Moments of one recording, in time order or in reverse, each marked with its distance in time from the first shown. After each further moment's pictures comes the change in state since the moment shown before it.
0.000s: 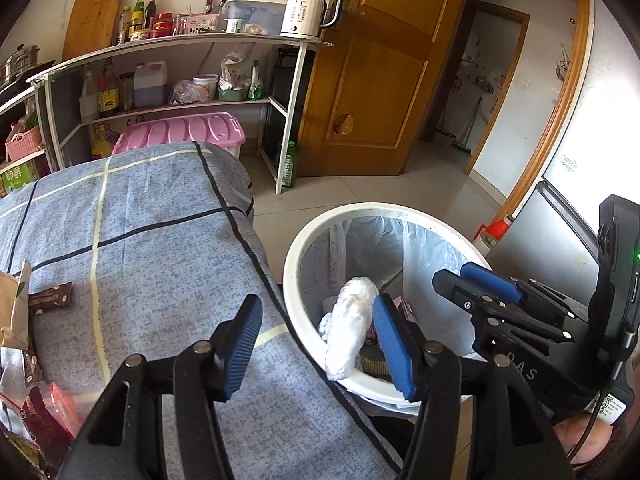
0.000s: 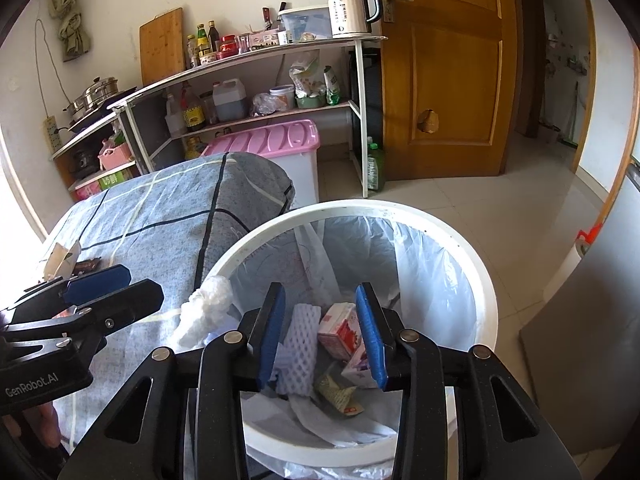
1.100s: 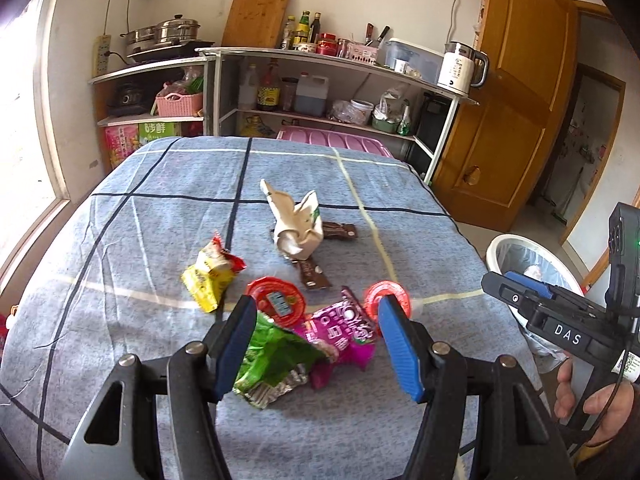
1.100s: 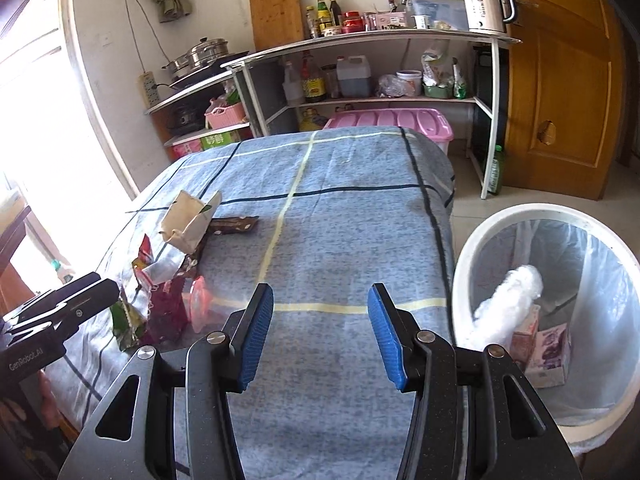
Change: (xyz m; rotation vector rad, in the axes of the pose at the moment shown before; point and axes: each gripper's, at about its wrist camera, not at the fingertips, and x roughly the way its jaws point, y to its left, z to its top) left arm -0.135 0.169 -0.095 -0.262 -0.132 0.358; right arm 0.019 0.166 -0.023 -0.161 0.075 0.345
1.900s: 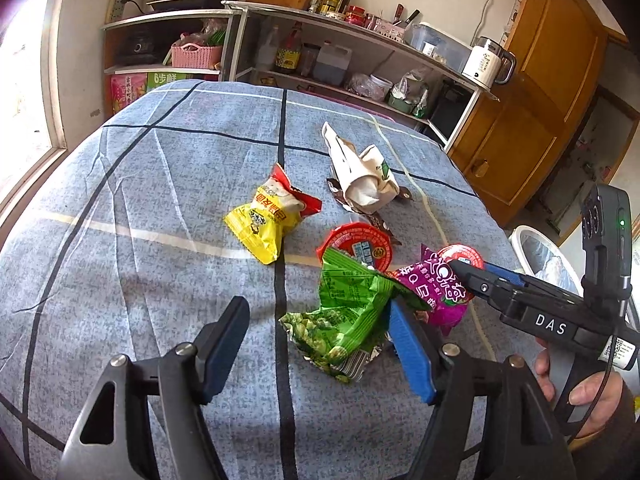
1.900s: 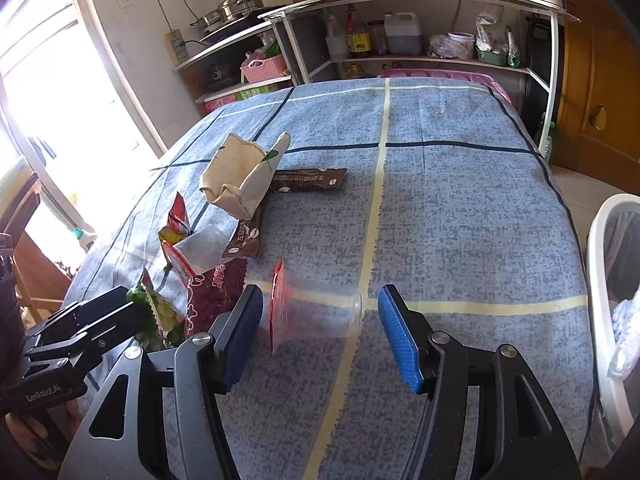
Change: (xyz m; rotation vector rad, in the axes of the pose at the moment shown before) left arm 0.026 0.058 -0.030 -0.099 0.115 -0.061; right arm 0.074 0.059 -0.007 -0.043 0.159 0.091
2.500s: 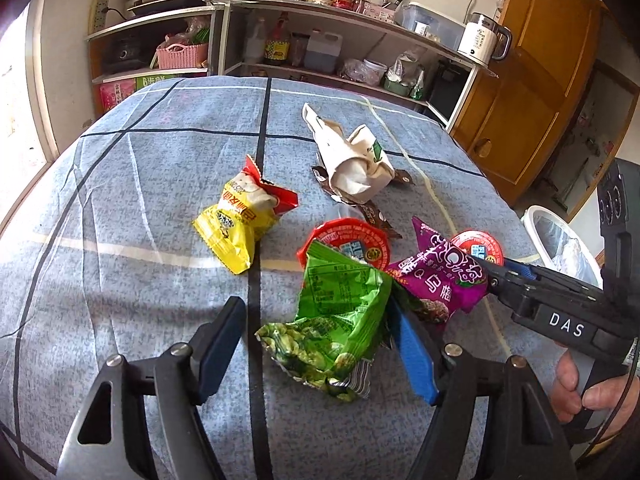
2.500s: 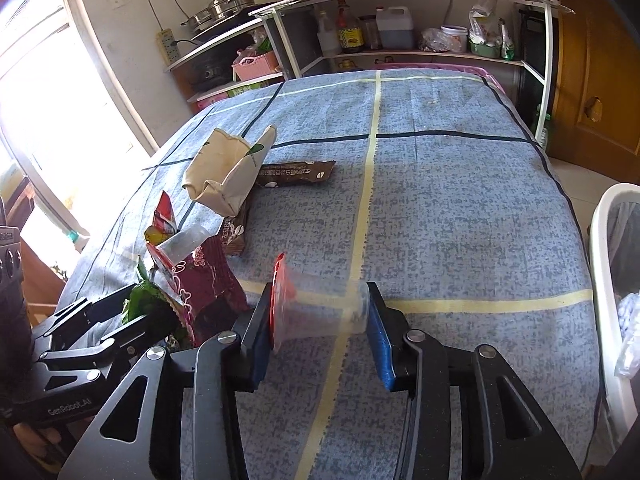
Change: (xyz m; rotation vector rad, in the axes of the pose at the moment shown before) left arm 0.025 -0.022 0.006 0.070 0.032 0.040; right arm 0.001 -0.006 -0.001 0.020 0.000 -0.012
